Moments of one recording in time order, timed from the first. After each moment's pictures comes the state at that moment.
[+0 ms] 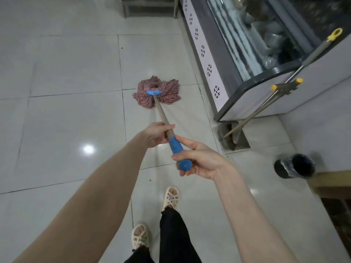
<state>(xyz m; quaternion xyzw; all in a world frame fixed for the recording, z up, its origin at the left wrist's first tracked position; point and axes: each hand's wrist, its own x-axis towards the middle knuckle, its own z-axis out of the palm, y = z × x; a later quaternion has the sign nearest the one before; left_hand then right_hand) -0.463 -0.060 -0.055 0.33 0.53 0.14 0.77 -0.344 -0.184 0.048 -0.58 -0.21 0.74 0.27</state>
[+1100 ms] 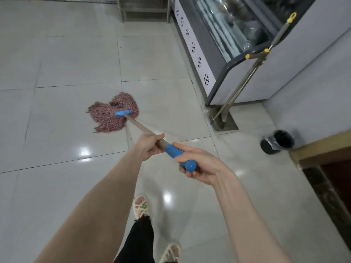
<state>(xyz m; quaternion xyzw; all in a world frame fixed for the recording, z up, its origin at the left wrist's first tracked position) -0.560 -0.332 -0.045 0.27 0.56 0.22 0.75 -0.432 -0.452 0.070 -0.61 -0.18 0.71 0.31</state>
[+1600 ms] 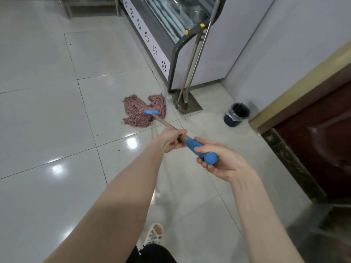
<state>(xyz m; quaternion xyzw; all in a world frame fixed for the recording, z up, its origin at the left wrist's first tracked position) -0.389 -0.516 -0.020 0.33 0.47 0.10 0.81 -0.330 -0.655 0.099 -0.67 -0.06 0.60 0.44</state>
